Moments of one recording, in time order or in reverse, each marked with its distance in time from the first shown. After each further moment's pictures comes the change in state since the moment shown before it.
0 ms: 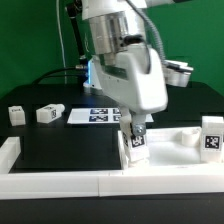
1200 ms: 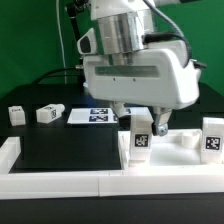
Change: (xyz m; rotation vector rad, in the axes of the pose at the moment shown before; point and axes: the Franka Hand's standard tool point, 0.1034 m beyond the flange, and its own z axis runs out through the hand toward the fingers) arm -0.010 0.001 0.002 -0.082 0.054 -0.761
